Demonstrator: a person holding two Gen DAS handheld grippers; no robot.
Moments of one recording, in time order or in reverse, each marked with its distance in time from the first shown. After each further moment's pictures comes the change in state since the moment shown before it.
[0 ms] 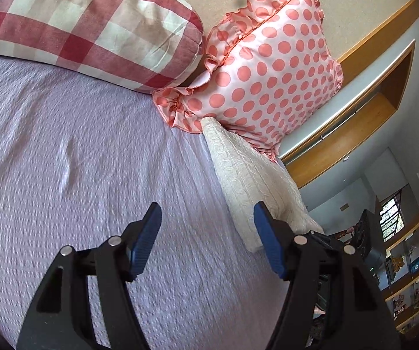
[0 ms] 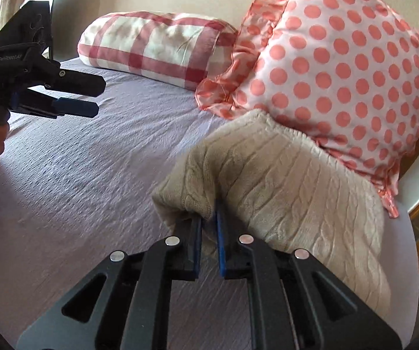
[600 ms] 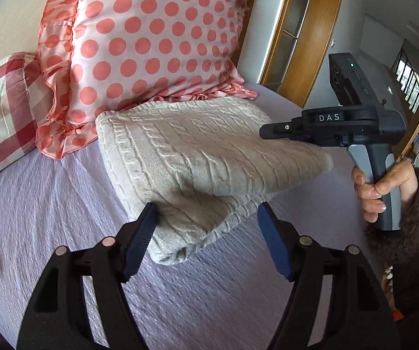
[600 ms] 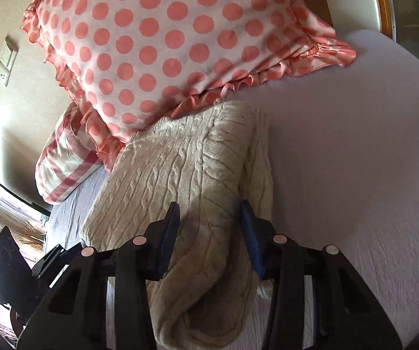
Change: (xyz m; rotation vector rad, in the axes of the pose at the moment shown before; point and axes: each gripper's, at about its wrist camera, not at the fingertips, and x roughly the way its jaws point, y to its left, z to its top) left arm 0.106 -0.149 -0.048 0.610 0.188 0.168; right arm 0.006 -0.189 -0.041 0.797 0.095 0.137
